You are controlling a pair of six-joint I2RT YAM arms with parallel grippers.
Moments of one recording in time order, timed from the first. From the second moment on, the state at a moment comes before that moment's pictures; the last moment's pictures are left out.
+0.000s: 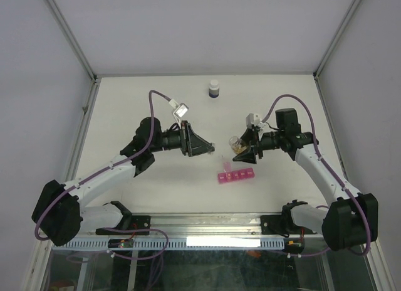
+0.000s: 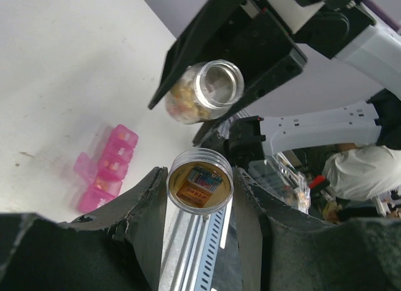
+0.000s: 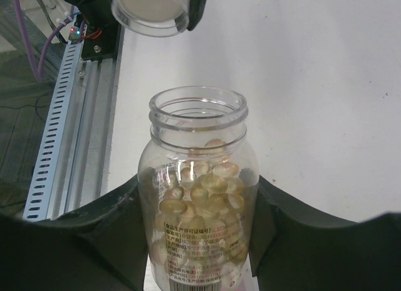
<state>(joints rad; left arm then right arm) -0.64 1.18 0.71 0.40 0.69 -0.77 0.24 1.15 0.83 -0.51 -1.23 -0.68</state>
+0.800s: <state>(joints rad) -0.74 1.32 0.81 0.41 0.63 -0.75 0.31 1.15 0.85 -0.64 -1.13 -0.80</state>
